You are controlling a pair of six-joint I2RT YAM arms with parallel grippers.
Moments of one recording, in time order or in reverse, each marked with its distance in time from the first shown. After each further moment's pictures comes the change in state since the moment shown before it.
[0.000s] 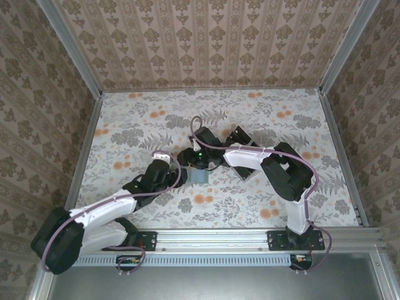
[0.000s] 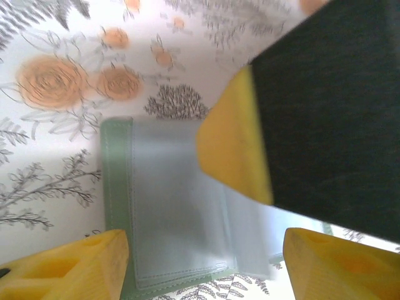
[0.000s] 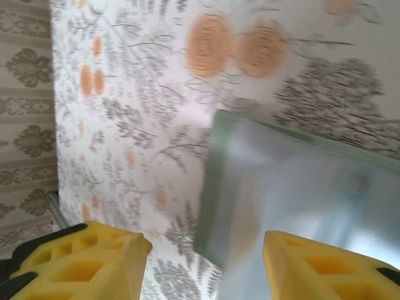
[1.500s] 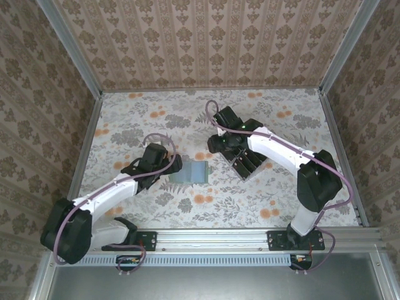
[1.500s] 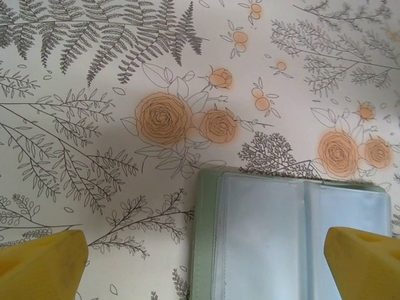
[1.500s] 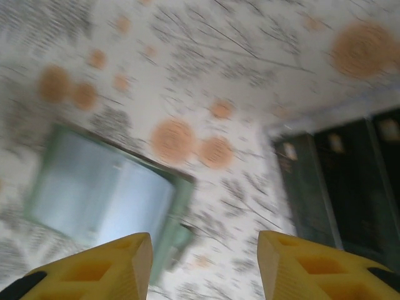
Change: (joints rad) left arm 0.172 0.167 0.220 -0.230 -0.024 -0.014; right arm -0.158 -0.264 0.087 -0.622 0.404 -0.536
